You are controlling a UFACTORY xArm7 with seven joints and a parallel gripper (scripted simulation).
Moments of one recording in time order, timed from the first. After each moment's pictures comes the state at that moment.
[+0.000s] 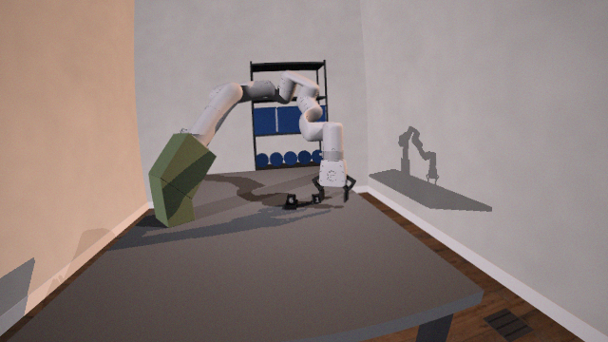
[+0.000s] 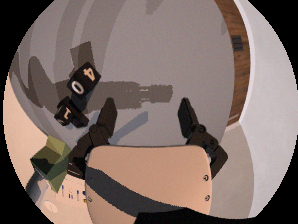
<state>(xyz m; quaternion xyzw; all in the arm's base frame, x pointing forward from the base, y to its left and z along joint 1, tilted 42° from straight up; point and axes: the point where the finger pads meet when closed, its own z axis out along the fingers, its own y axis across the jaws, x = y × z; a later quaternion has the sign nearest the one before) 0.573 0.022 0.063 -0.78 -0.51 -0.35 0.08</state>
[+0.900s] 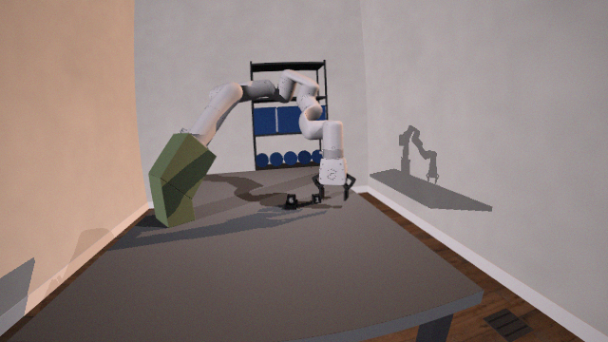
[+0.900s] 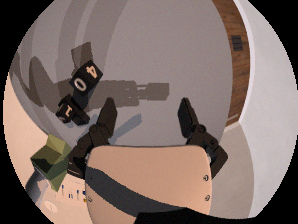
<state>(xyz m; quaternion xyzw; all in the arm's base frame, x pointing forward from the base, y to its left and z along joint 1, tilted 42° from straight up) 0.570 0.019 0.067 -0.78 -0.51 -0.35 0.08</state>
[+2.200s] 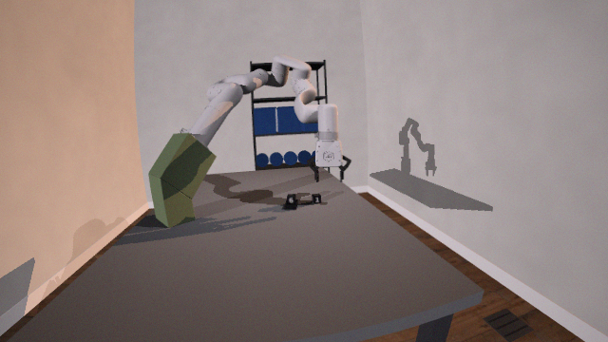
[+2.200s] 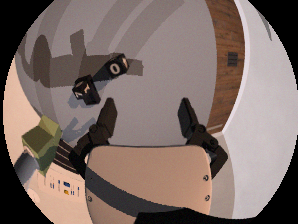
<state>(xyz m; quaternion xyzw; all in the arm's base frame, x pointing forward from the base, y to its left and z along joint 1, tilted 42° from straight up) 0.526 0.018 0.124 -0.72 -0.59 -0.36 0.05</state>
